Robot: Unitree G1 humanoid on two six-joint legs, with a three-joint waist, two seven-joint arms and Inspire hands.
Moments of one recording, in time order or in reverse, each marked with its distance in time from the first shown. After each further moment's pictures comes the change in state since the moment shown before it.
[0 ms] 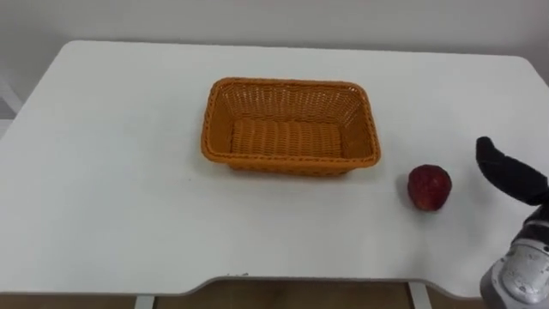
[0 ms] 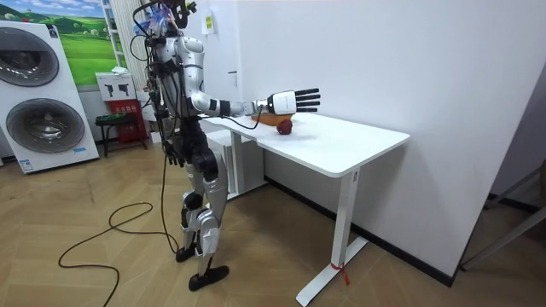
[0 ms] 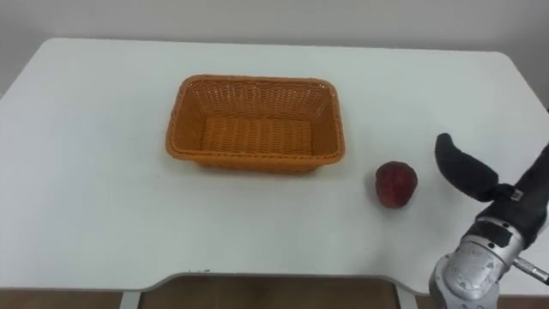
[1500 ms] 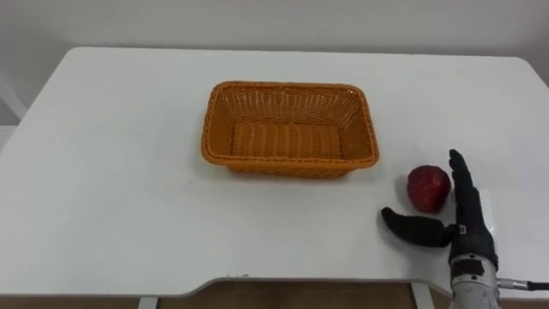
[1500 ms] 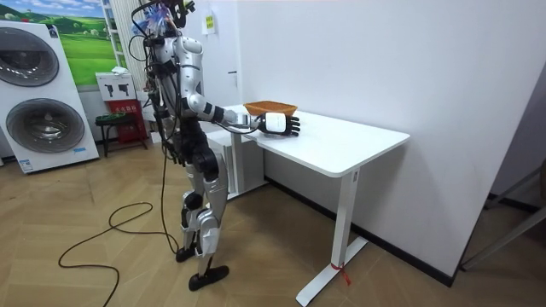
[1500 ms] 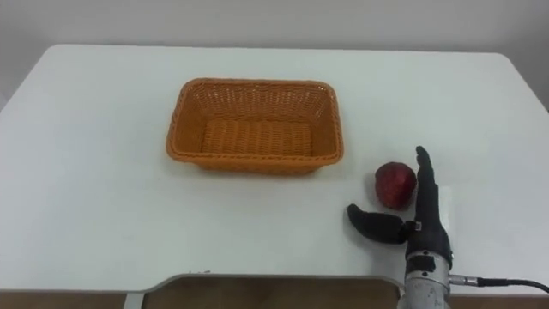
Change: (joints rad) left arm -0.005 0.002 -0.076 -0.041 0.002 0.020 -0.006; right arm 0.078 0.005 0.161 0.139 -0.194 0.073 0.264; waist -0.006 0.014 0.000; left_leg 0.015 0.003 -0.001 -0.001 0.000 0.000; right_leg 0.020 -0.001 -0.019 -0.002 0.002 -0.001
